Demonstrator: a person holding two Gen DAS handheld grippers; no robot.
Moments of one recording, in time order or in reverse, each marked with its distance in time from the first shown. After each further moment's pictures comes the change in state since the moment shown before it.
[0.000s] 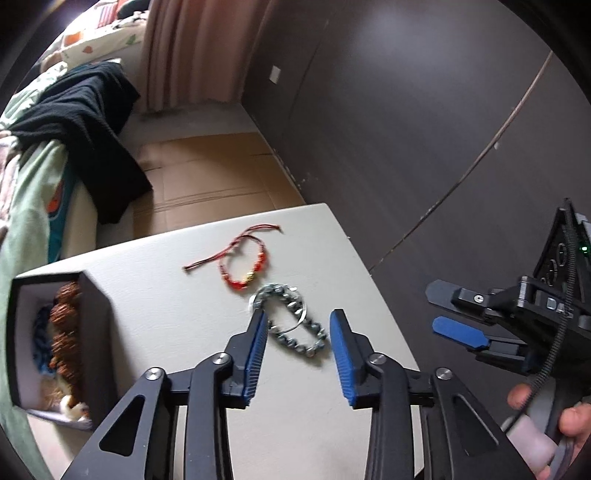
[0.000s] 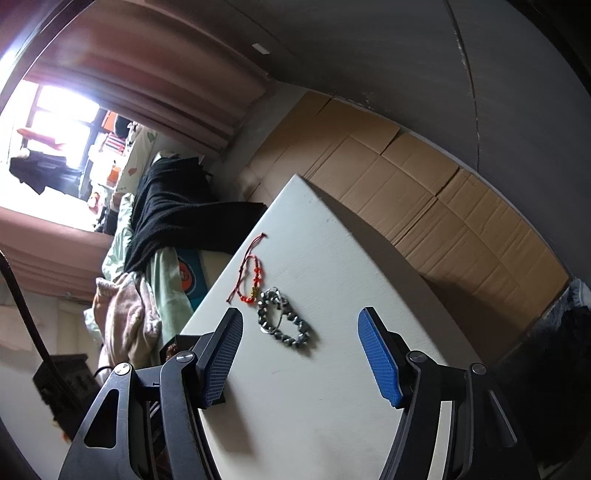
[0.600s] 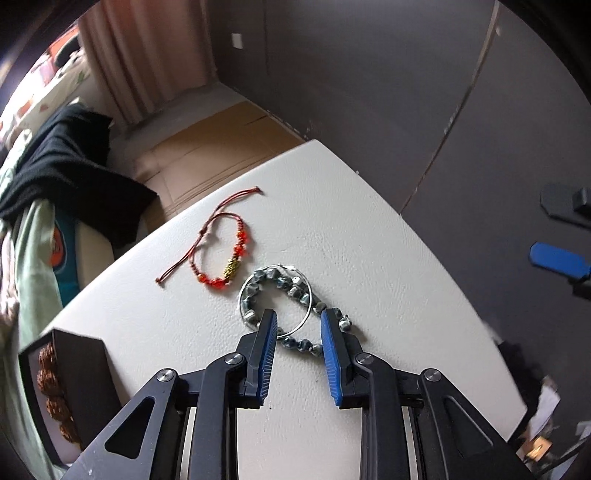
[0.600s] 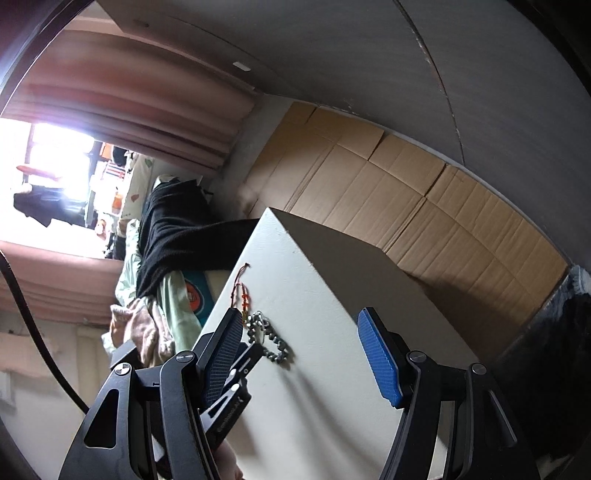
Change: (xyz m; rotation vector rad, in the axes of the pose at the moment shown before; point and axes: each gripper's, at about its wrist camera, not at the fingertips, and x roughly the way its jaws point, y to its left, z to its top) left arm 0.070 -0.037 -0.004 0.299 0.188 0.220; right arm -0.023 -0.040 0.023 0.098 -0.017 0.048
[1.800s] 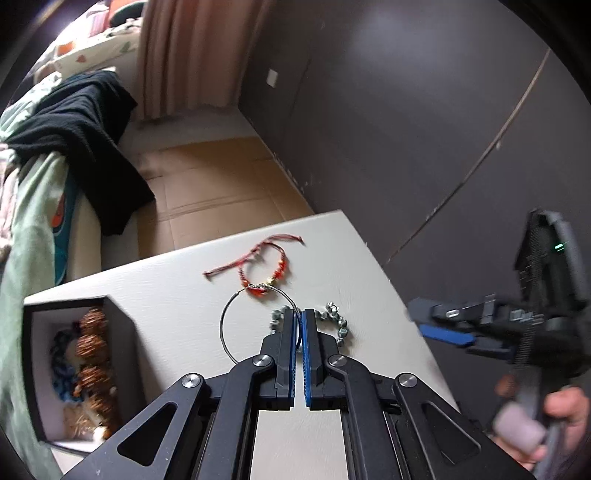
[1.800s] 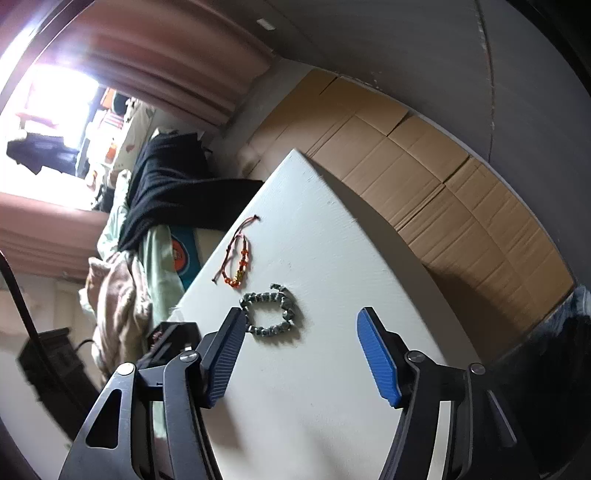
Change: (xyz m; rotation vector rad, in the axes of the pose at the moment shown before) left arm -0.062 0.082 -0.025 -0.275 -0.221 -0.216; right arm 0.065 0.039 -0.023 -0.151 0.117 -0.065
